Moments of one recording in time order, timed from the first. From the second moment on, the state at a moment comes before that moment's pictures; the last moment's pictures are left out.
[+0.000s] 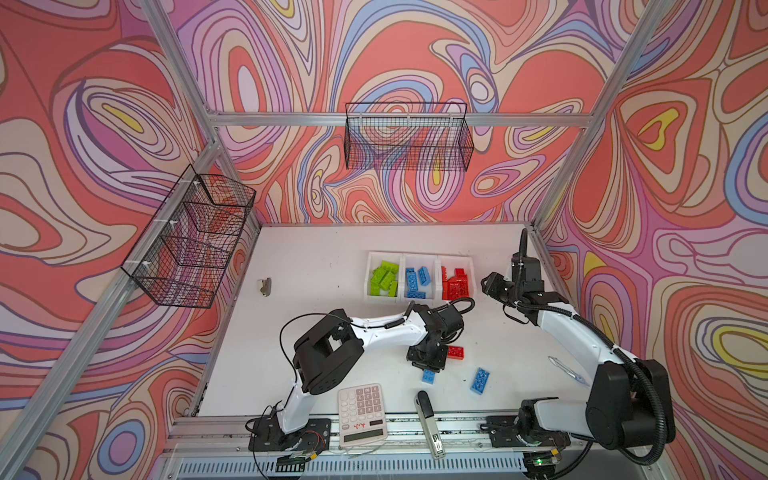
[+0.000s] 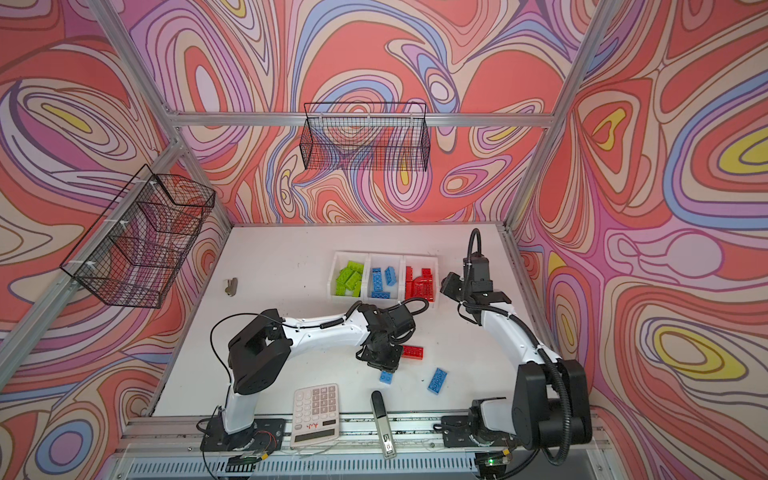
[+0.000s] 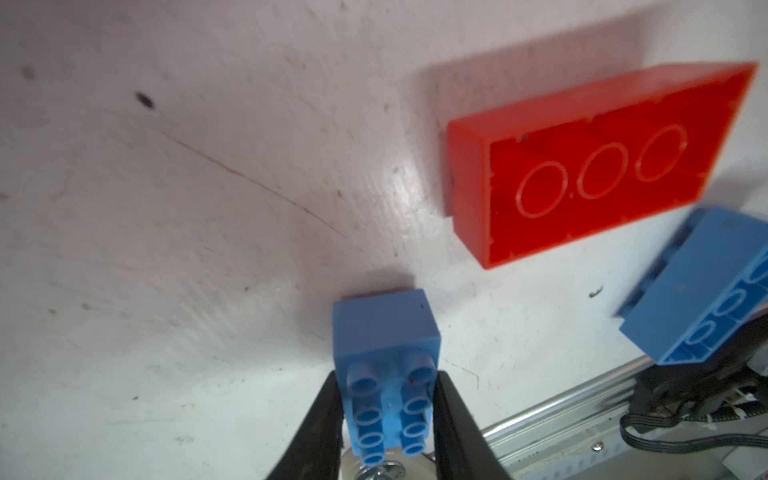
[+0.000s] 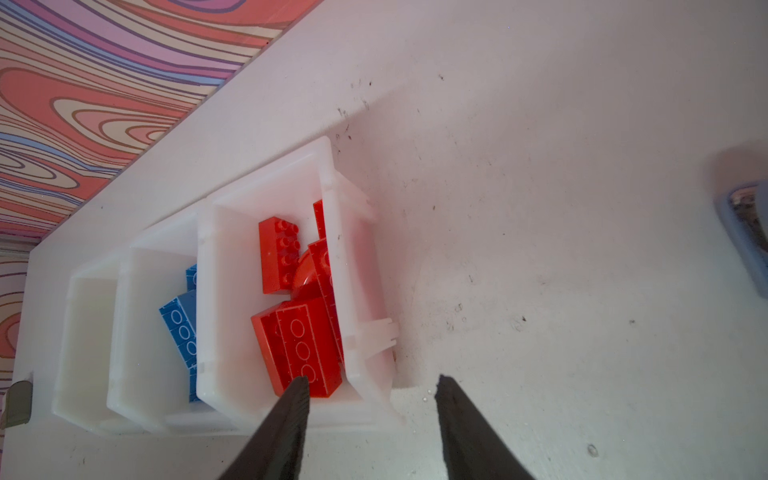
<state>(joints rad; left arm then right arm) -1.07 2.03 1.47 -0.89 0.19 -0.77 0.05 1.32 0.83 -0.28 -0.10 0.54</state>
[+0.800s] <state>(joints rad) -0.96 2.04 1.50 -0.90 0.04 -0.61 0.05 1.29 0.83 -0.31 -0.07 0.54</state>
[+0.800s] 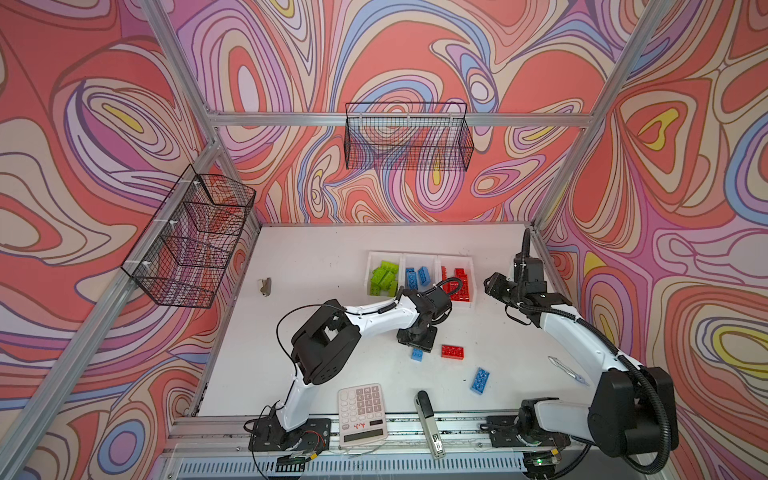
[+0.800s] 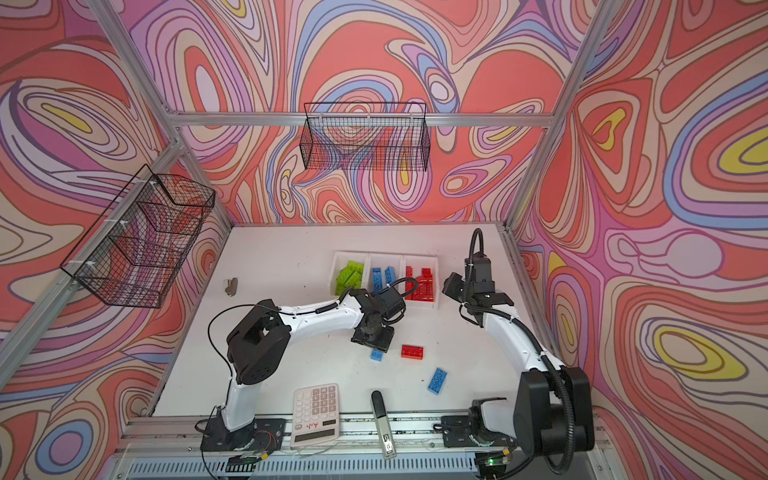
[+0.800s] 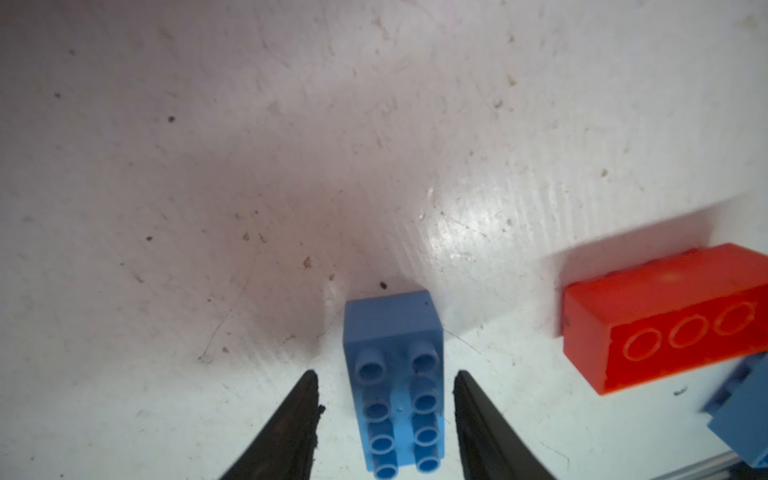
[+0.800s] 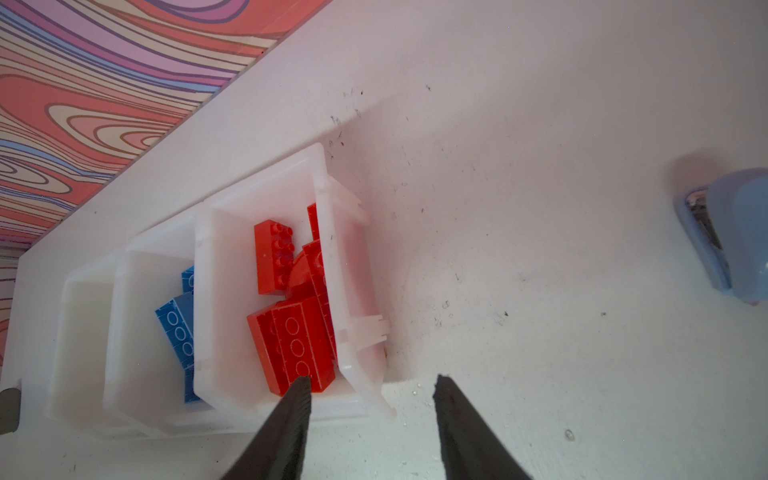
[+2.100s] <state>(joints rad) -0.68 2.37 2.22 -0.93 -0.05 -0.33 0.43 1.13 0.71 -0.61 -0.10 0.53</state>
